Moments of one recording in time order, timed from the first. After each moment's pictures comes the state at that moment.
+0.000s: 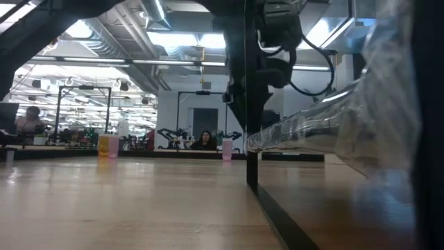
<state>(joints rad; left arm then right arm) 0.06 2.31 2.07 -1.10 -0.11 -0.17 0.56 1.41 1.68 -1.42 0.40 0.54</state>
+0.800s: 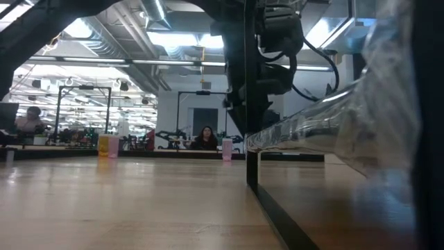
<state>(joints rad) 0.04 2.31 1.99 -1.04 -0.13 -0.16 0.56 1.41 1.68 -1.42 0.40 0.54</state>
